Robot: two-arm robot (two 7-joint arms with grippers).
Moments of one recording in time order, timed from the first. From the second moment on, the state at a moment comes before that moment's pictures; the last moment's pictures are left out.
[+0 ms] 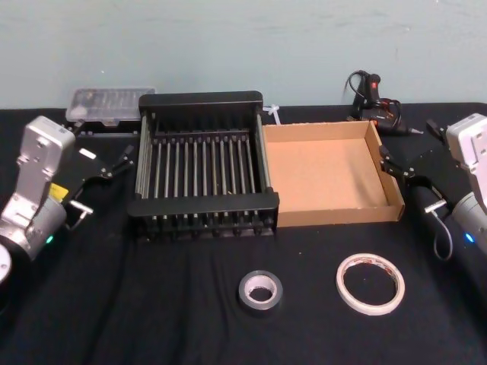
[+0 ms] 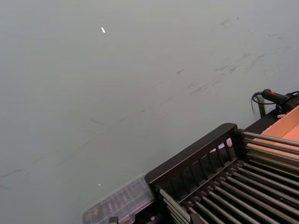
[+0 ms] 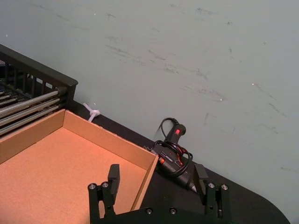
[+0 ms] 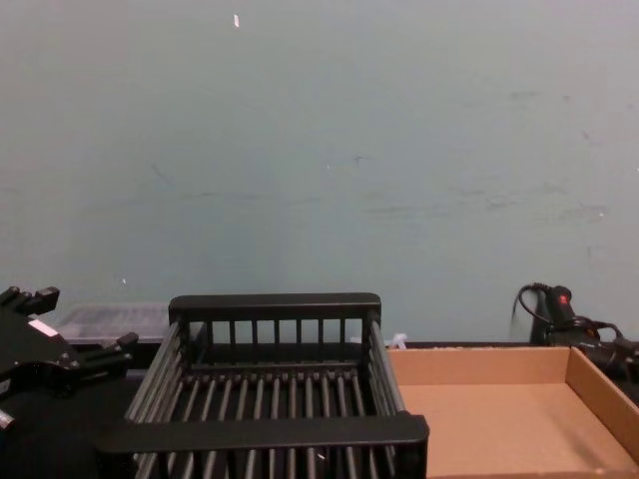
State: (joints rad) left arm -0.20 0.60 0.45 -1.41 -0.25 -0.12 0.03; right arm 0.20 0.60 -0.45 -1.41 0.25 -0.12 -0.03
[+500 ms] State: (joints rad) left arm -0.20 0.60 0.45 -1.41 -0.25 -0.12 0.03; right arm 0.20 0.60 -0.45 -1.41 0.25 -0.12 -0.03
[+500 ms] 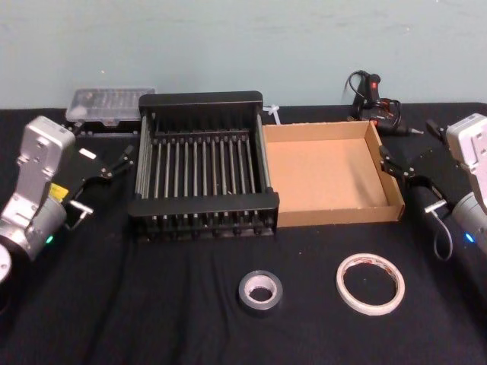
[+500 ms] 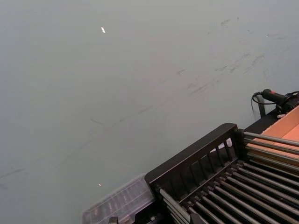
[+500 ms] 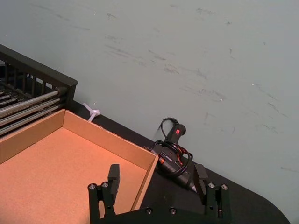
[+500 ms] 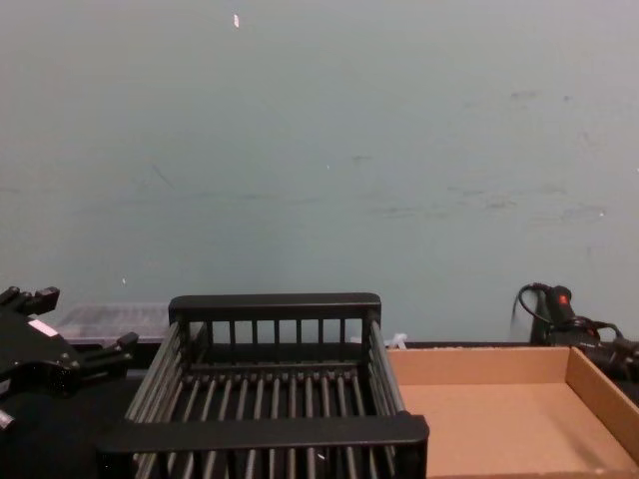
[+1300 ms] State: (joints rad) left arm -0.20 0.60 0.45 -1.41 -0.25 -0.12 0.03; right arm 0.12 0.63 -0.39 -1.53 0.32 -0.04 0.04
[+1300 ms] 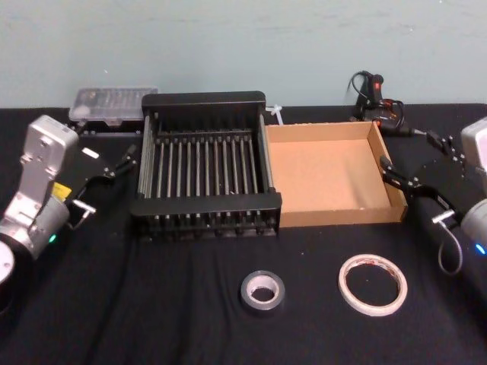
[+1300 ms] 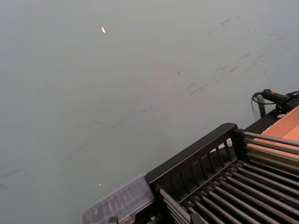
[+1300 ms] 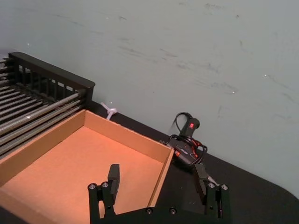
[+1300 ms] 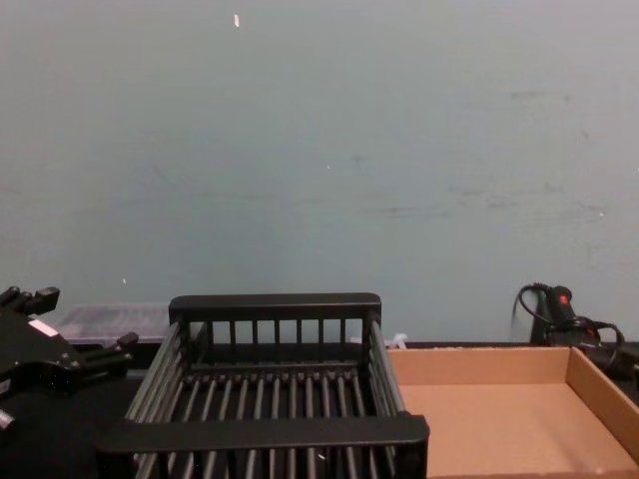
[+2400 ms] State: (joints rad) left arm -0.20 0.60 0.45 -1.41 -0.25 -0.12 0.03; right arm -0.23 0.74 -0.20 -1.88 0.44 0.11 0.11
